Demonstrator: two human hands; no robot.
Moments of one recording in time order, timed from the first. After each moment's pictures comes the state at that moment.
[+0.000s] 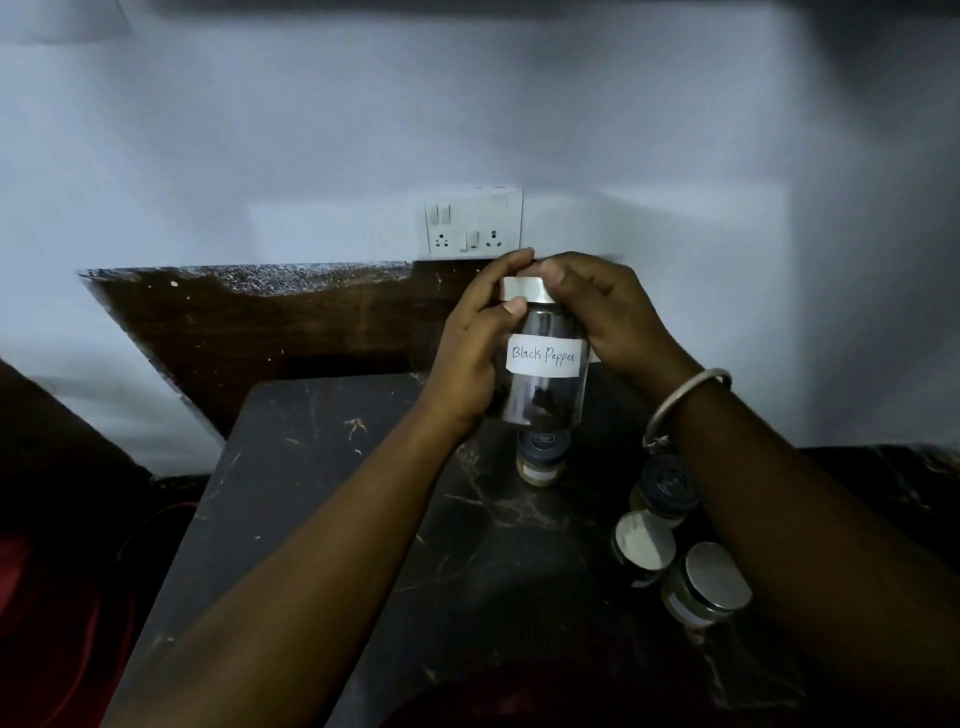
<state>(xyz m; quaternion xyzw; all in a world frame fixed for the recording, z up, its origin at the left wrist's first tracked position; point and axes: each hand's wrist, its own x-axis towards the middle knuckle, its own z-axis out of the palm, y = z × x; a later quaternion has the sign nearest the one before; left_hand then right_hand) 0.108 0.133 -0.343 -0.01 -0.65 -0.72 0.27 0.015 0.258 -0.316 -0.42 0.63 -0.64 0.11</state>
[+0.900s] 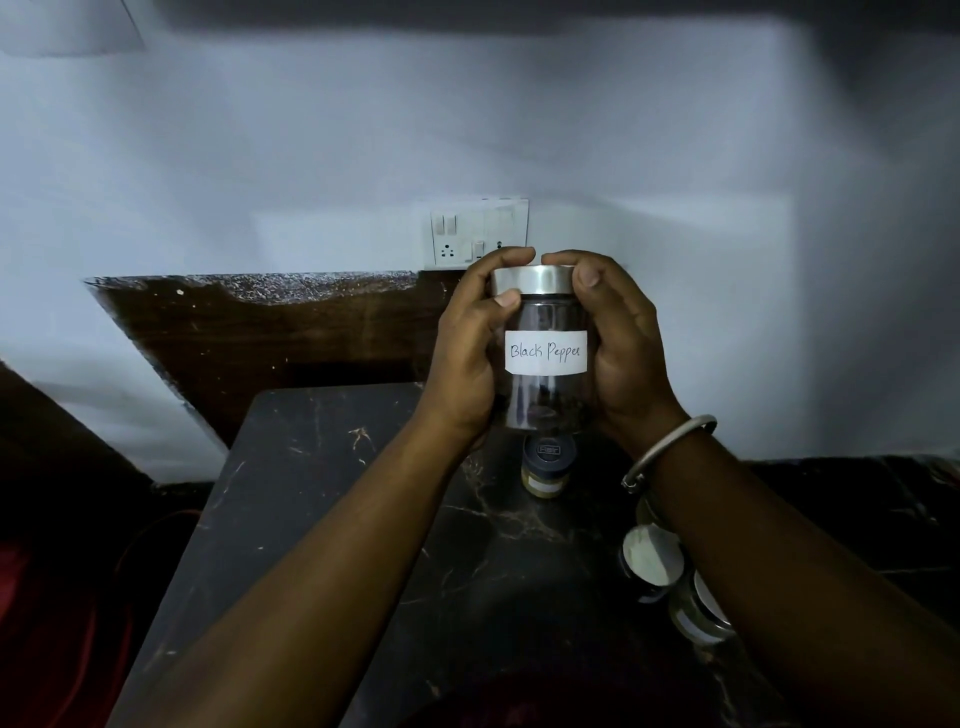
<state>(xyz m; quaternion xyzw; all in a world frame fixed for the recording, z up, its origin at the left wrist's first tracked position) 0.113 0.132 -0.325 -0.03 -0.58 -0.77 0.27 0.049 0.243 -0.315 -0.32 0.50 -0.80 0.08</state>
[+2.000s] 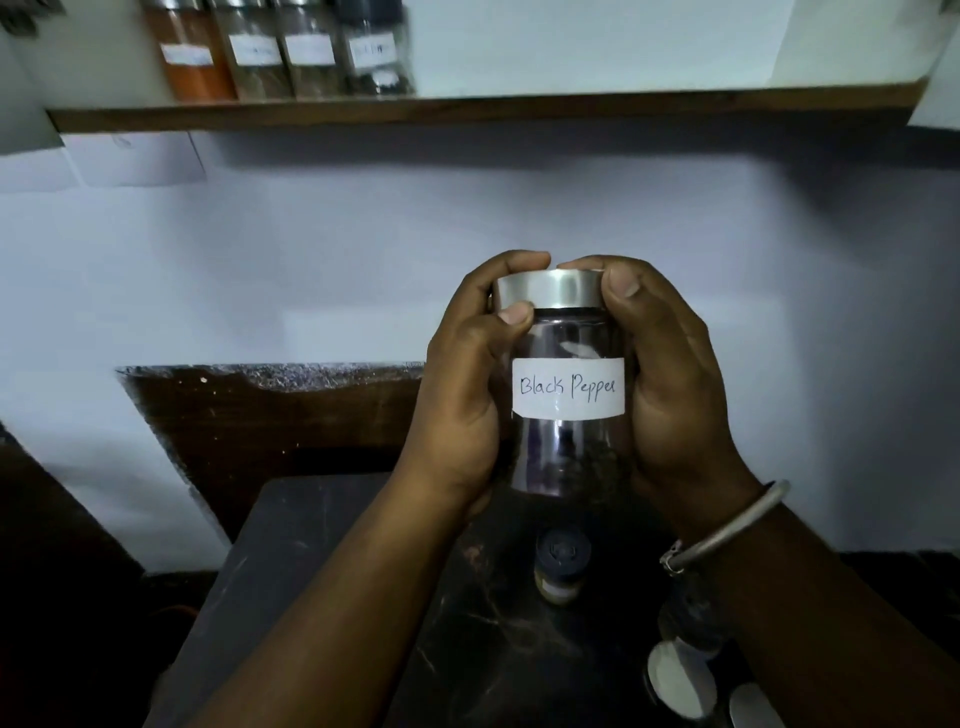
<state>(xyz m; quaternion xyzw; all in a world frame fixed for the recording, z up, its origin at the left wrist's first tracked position) 0.135 0.133 -0.232 -0.13 -0.55 -0.78 0.28 0.077 0.245 -0.217 -0.38 0.47 -0.80 0.05</state>
